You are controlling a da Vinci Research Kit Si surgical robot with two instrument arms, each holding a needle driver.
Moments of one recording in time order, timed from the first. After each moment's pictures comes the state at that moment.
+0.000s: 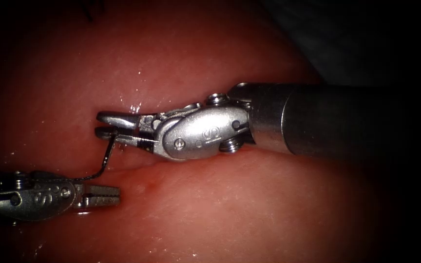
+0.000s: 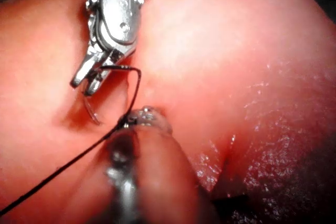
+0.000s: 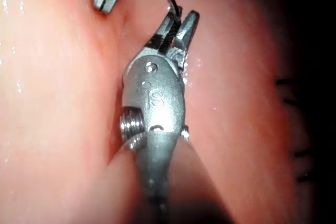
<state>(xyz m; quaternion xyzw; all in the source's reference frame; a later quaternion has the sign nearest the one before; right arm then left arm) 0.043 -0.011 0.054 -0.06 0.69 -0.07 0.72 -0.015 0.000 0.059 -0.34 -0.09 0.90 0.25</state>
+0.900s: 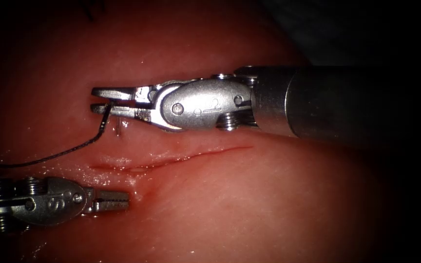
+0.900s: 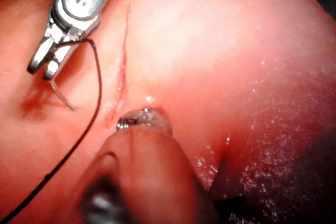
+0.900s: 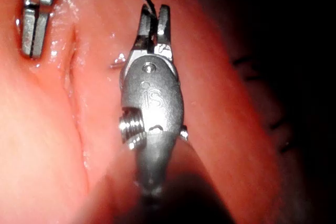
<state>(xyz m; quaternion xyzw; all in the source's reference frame) 0.046 0.000 0.050 0.00 0.70 0.08 0.71 -0.015 -0.002 0.062 -0.34 -0.11 0.90 0.24</state>
